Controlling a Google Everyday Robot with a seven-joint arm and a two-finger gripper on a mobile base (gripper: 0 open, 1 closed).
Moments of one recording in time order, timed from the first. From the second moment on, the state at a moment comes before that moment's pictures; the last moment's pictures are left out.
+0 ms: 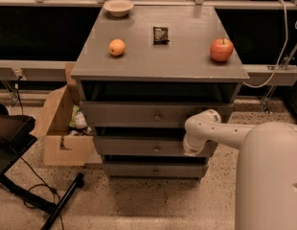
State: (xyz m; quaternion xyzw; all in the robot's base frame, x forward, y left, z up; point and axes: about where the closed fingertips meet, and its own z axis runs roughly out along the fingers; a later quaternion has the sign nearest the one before) arm 0.641 -0.178 0.409 -0.66 0.75 -0.02 0.08
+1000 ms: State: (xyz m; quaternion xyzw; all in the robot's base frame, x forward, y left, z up) arm 0.641 -0.178 0.410 -0.66 0.75 -0.02 0.08
